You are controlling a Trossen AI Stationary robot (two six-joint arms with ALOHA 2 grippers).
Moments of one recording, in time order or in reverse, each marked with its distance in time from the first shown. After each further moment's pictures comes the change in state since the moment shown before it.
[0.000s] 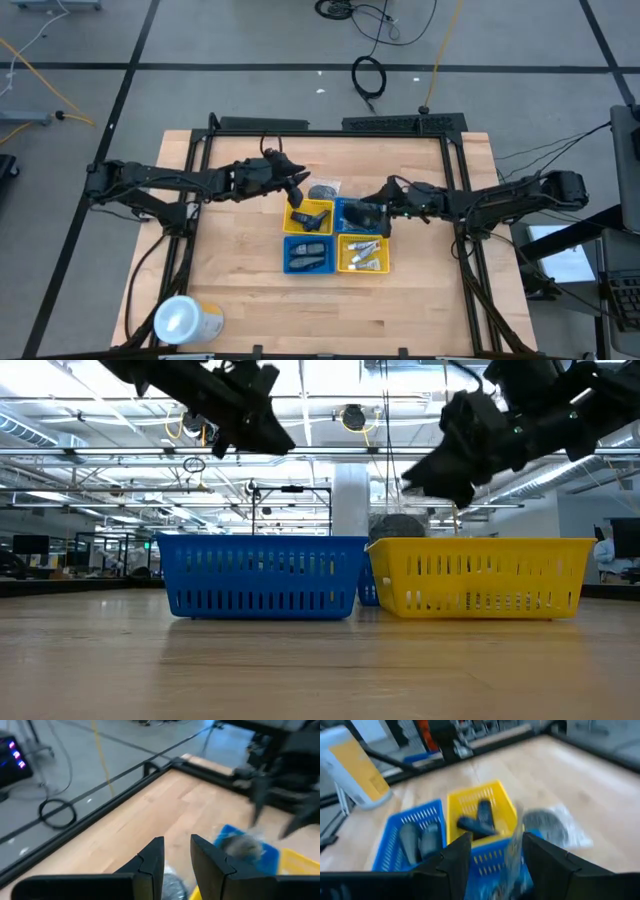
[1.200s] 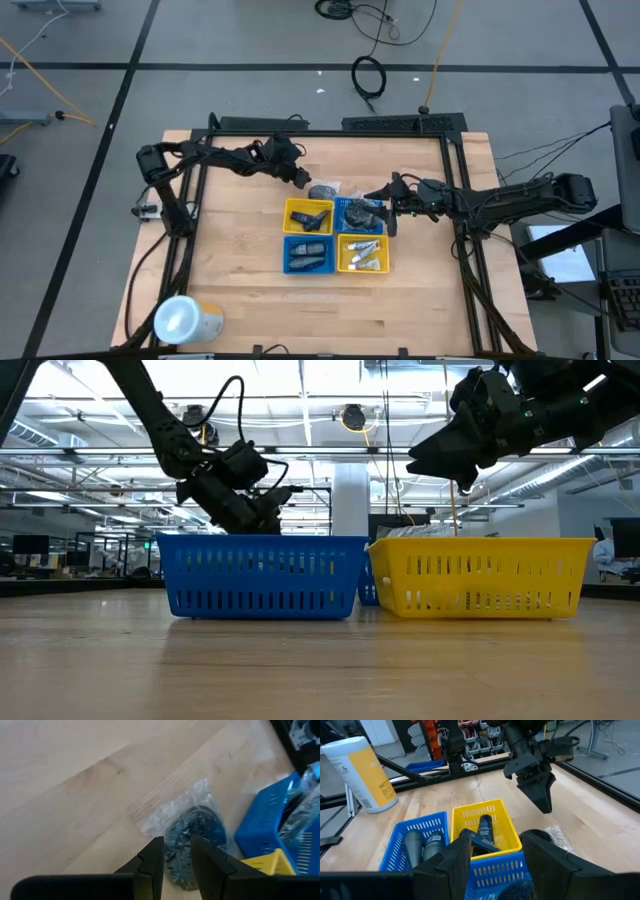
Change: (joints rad) left arm 0.429 0.451 0.000 0.055 0.725 -0.281; right arm 0.000 -0.121 0.000 -0.043 -0.003 -0.097
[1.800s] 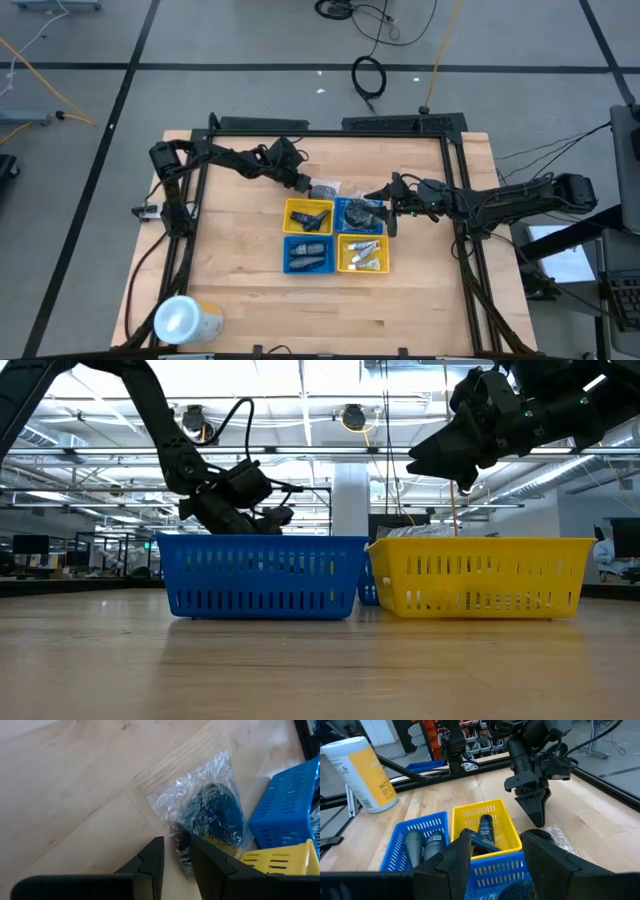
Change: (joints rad) left arm -0.003 0.118 0.003 0.032 0.077 -0.051; right arm 0.001 0.000 0.000 0.000 -0.001 0.003
